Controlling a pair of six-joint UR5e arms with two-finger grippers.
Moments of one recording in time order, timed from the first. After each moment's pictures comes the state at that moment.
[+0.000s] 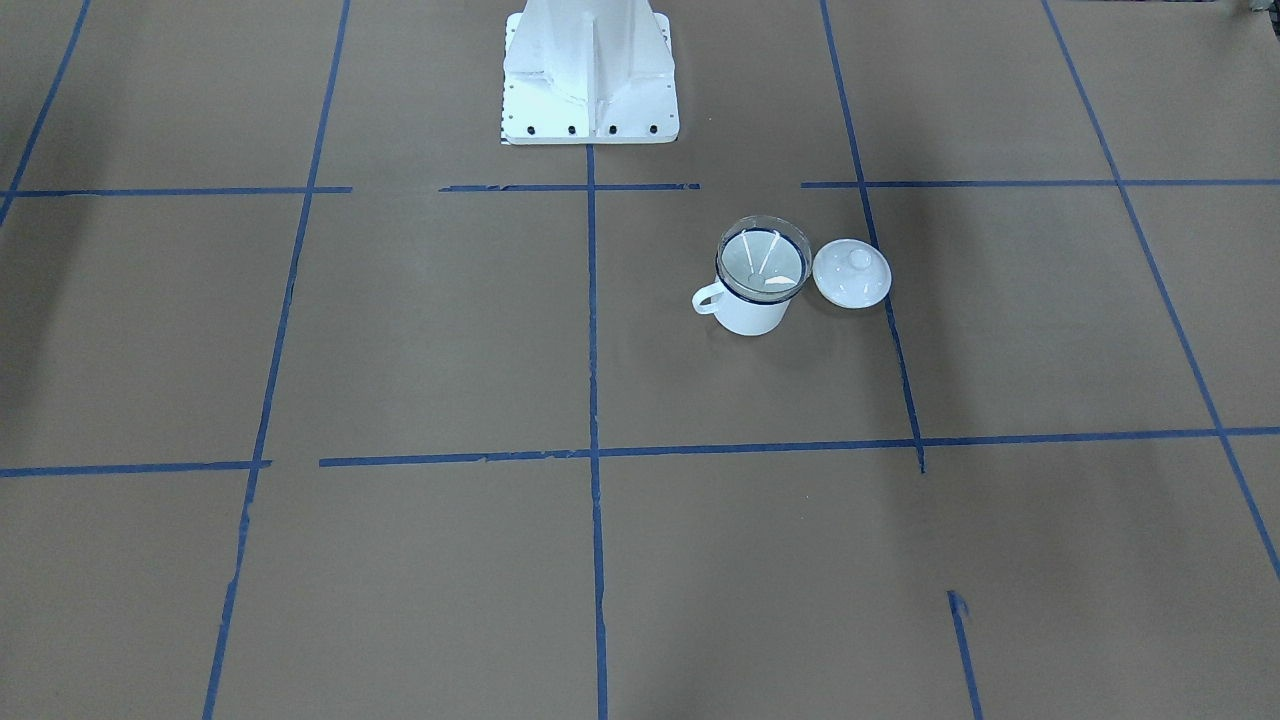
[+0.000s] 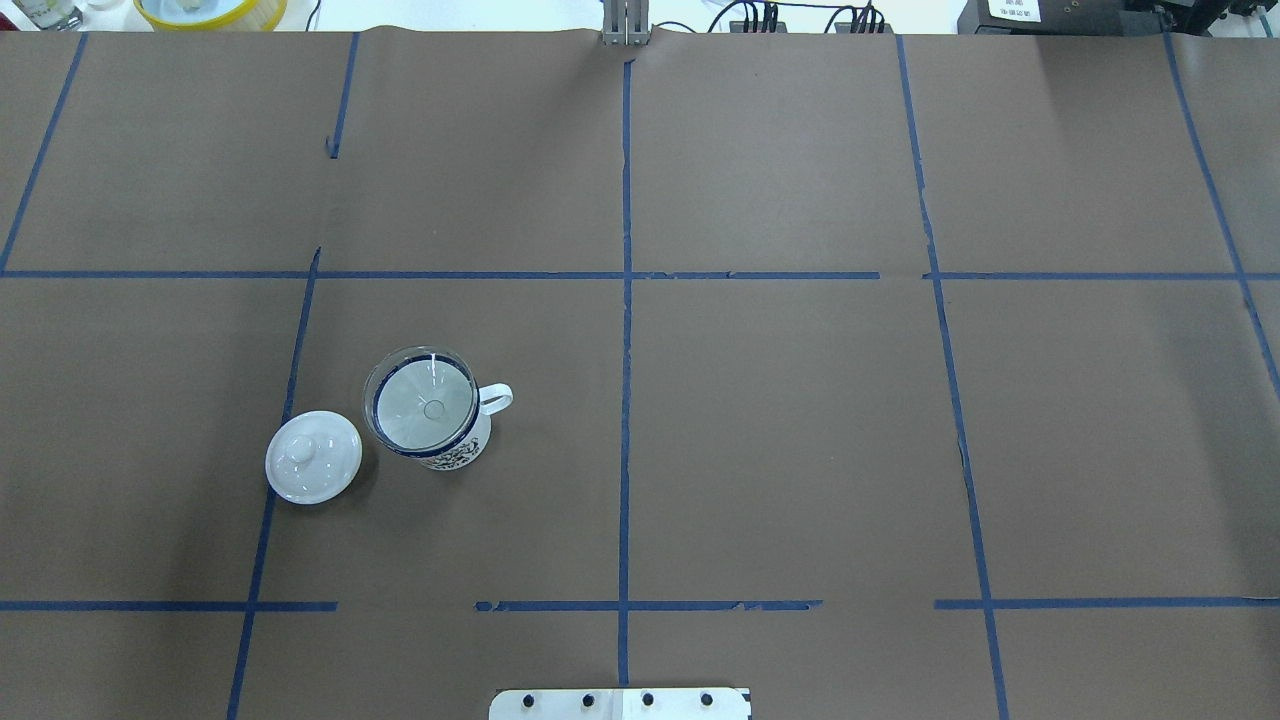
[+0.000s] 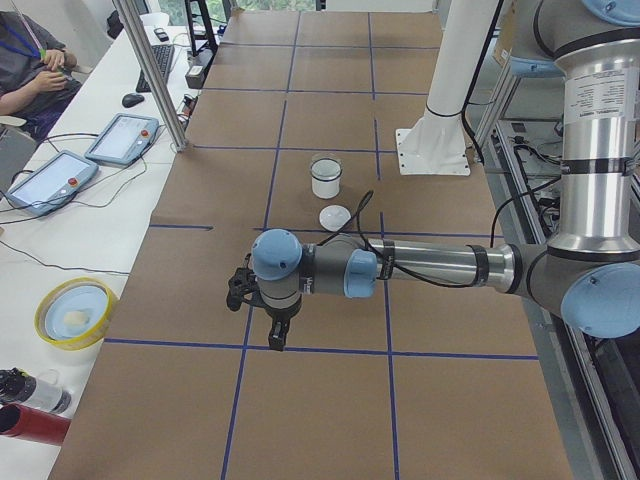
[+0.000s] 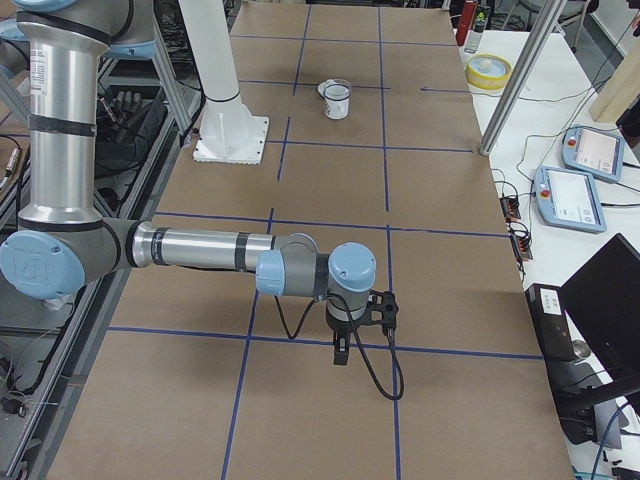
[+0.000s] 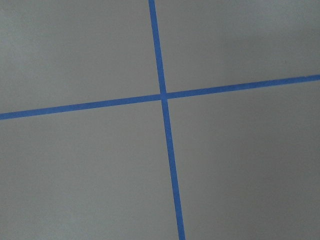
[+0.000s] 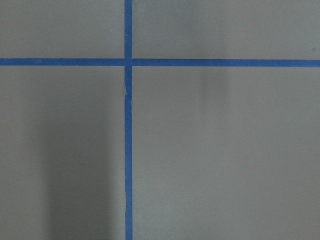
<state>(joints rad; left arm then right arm) -1.58 -1.48 -1.69 -1.62 -2.41 0.08 1.57 -1.68 1.66 -1.57 2.29 0.01</state>
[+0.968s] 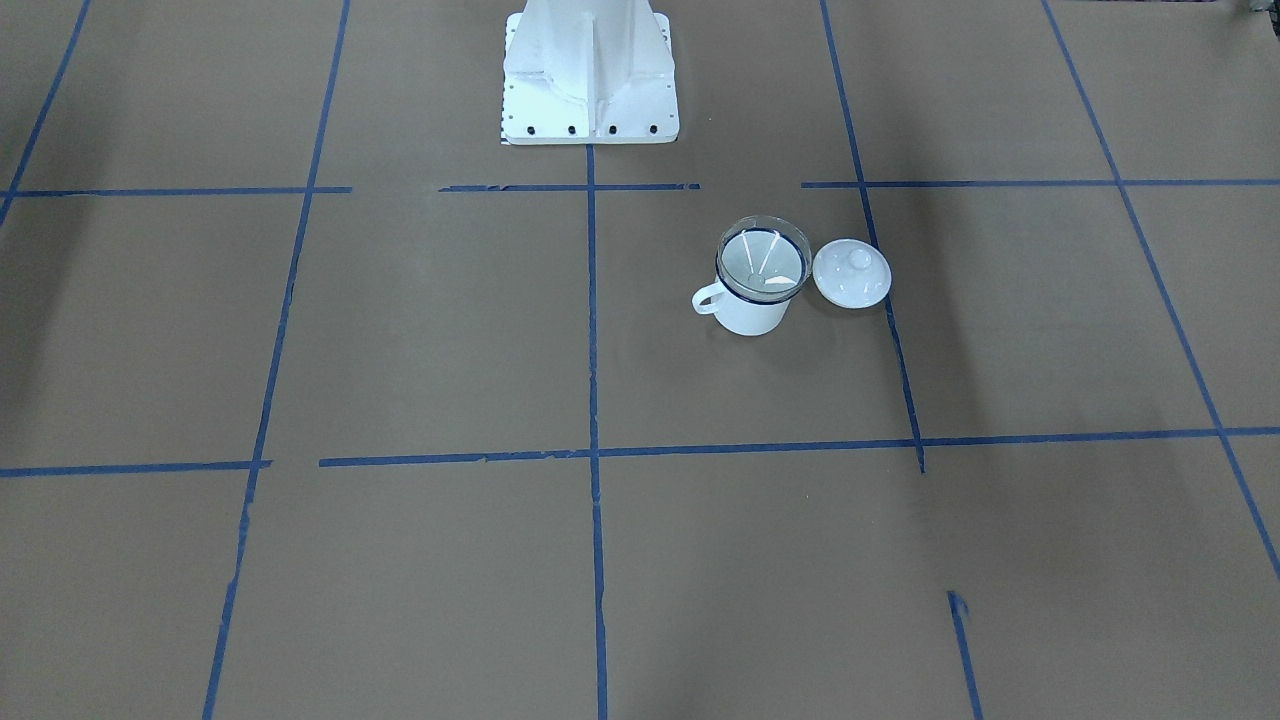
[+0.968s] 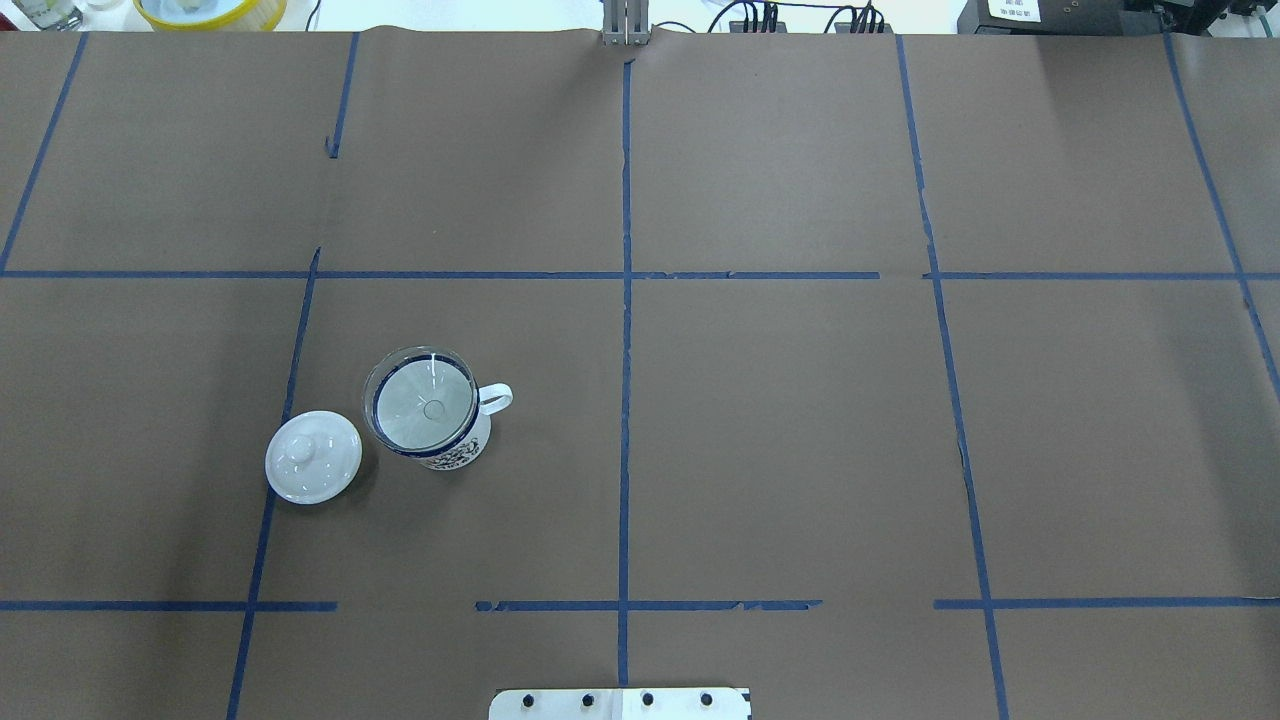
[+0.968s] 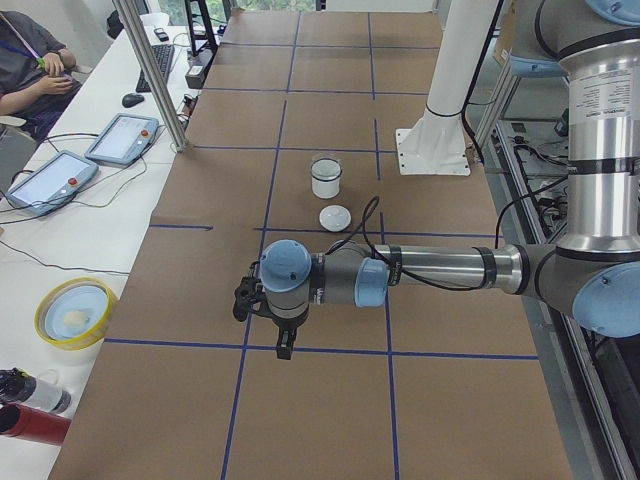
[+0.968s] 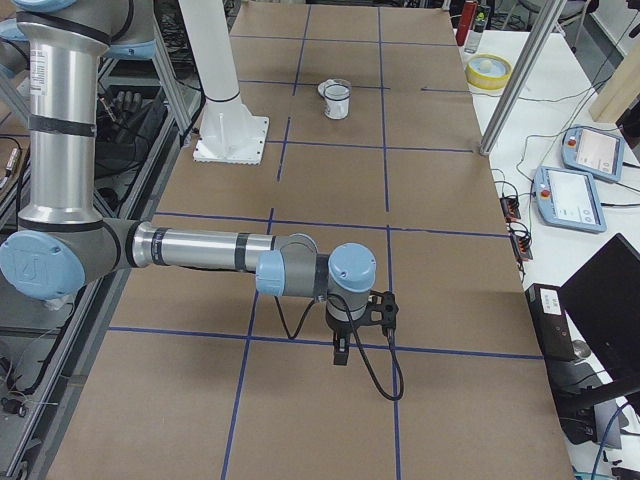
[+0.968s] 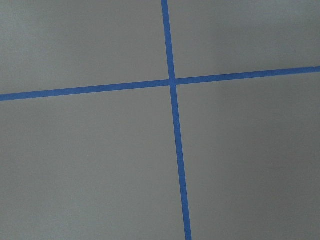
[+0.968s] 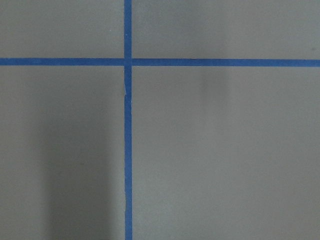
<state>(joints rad) -1.60 -1.47 -1.69 -1.62 -2.41 0.08 1.57 -1.68 1.66 -1.57 2.29 0.01</state>
